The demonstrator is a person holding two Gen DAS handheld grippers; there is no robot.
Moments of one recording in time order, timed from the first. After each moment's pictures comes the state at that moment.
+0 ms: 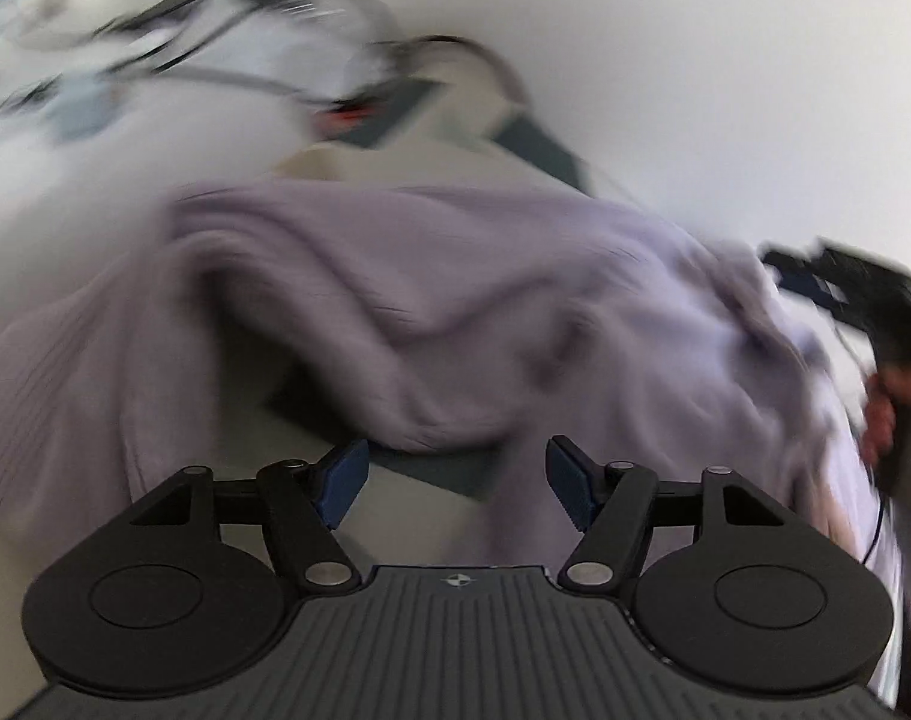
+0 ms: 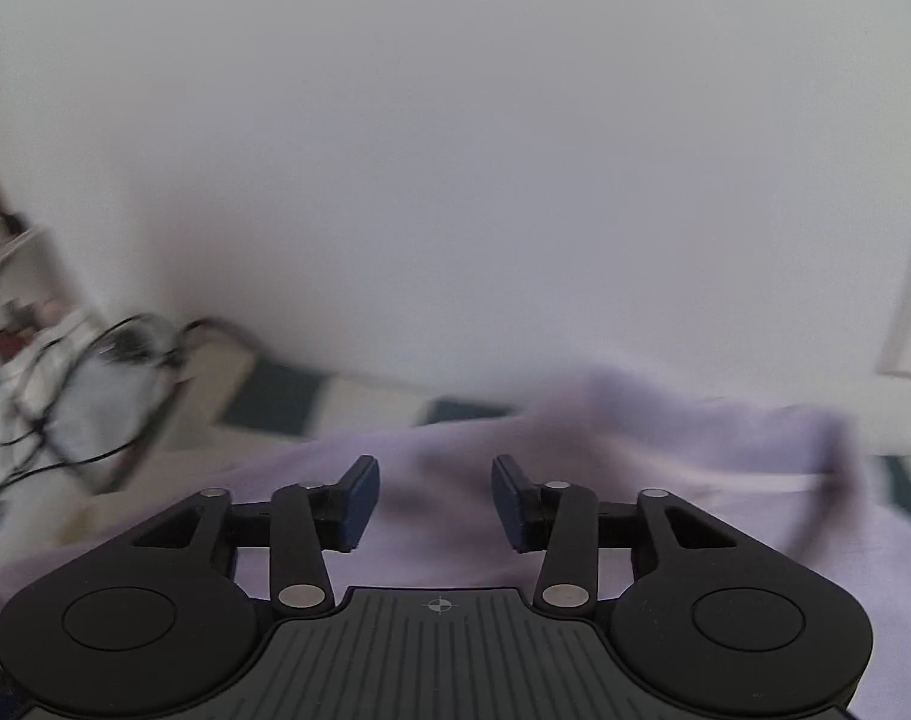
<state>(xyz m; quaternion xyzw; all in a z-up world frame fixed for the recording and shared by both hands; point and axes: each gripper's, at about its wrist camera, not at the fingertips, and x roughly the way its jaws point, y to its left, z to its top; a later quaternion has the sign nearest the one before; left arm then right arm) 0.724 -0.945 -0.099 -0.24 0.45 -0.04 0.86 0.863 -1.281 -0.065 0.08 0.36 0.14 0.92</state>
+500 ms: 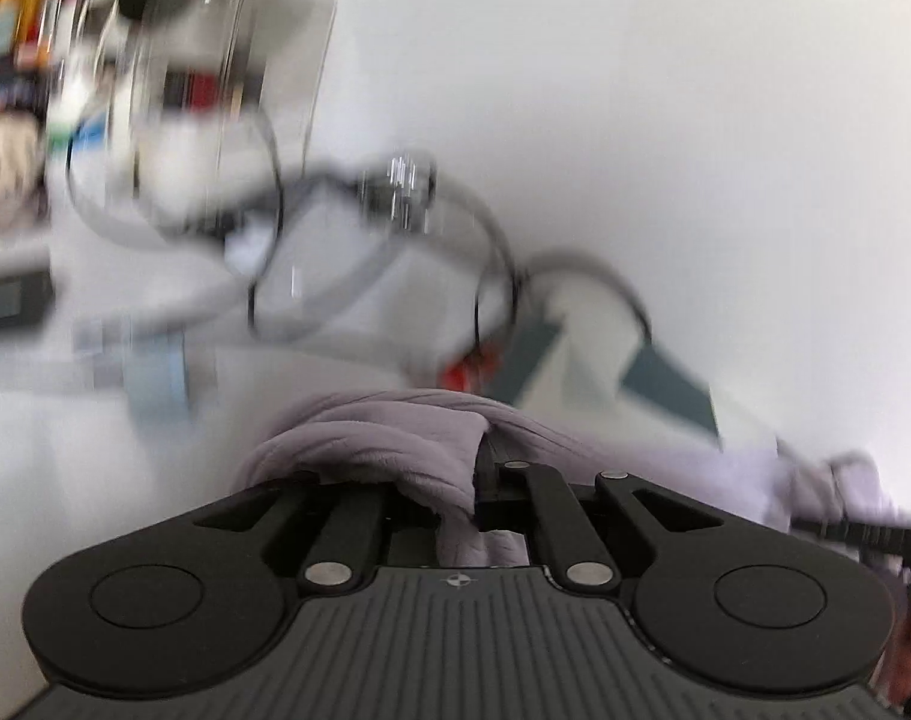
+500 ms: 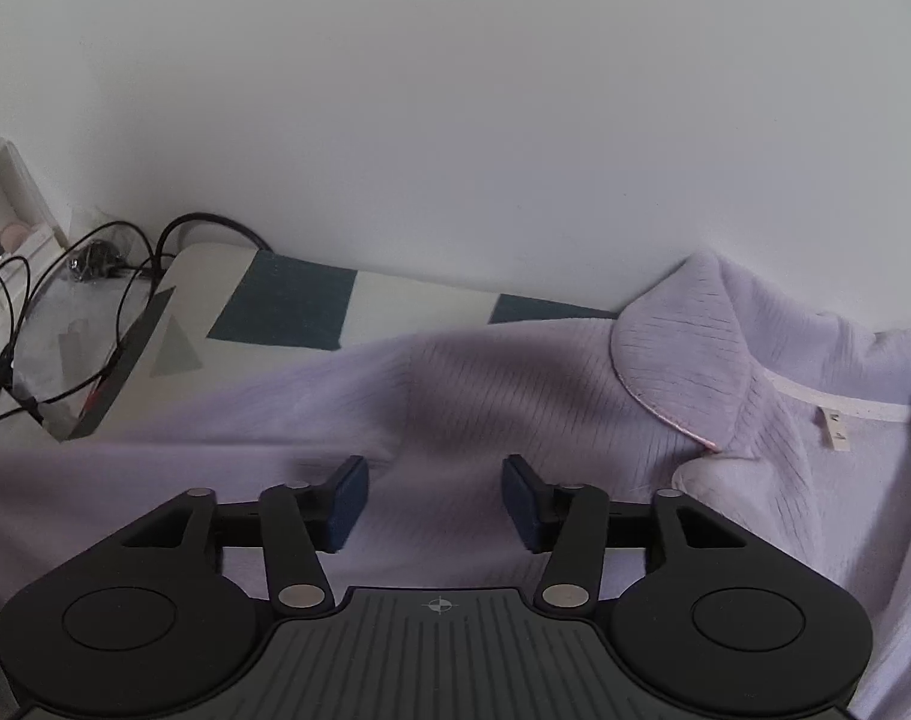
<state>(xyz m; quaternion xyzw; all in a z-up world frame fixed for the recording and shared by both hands) 0.806 -0.901 -0.049 -0.17 0.31 0.07 0.93 0.874 -1.216 -0.107 0.05 0.43 0.10 0.89</state>
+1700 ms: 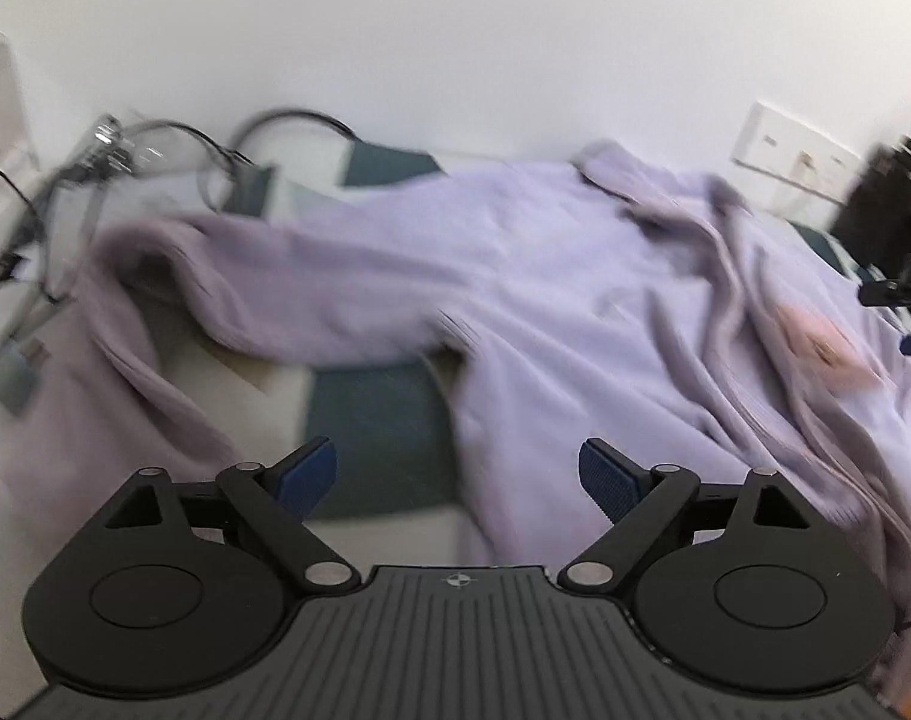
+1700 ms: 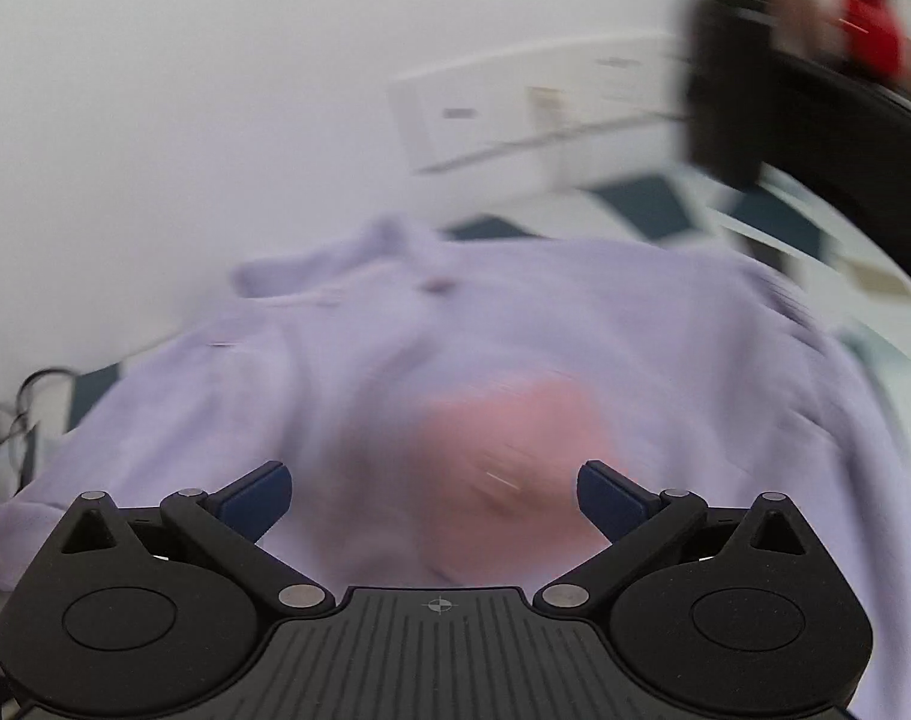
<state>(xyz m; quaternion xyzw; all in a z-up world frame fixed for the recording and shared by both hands) 0.707 -0.980 -0.049 0.02 0.44 -0.22 0.87 0.637 -1.361 -0.037 0.22 0.38 -0.18 0.88</state>
